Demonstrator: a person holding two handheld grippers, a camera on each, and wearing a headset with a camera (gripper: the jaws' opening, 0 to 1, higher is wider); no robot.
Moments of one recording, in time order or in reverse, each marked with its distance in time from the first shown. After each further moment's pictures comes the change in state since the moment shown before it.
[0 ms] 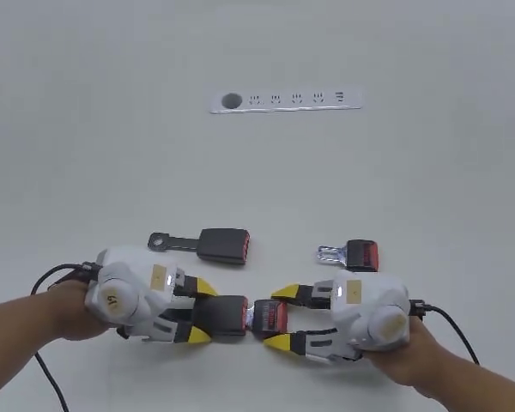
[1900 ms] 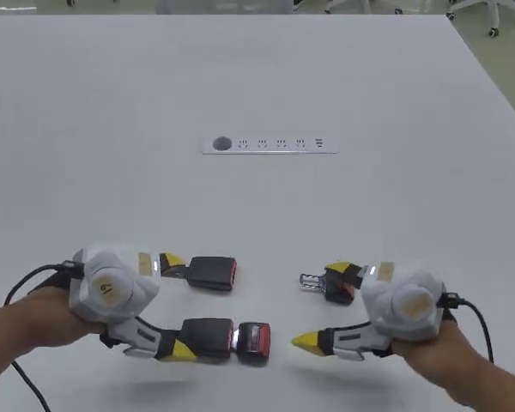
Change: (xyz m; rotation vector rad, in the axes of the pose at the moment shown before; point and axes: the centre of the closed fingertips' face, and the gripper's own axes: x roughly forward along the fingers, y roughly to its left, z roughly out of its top) left arm -0.053 0.039 0.027 -0.135 0.034 0.231; right arm -0.097 -0.070 0.002 0.112 0.119 -0.277
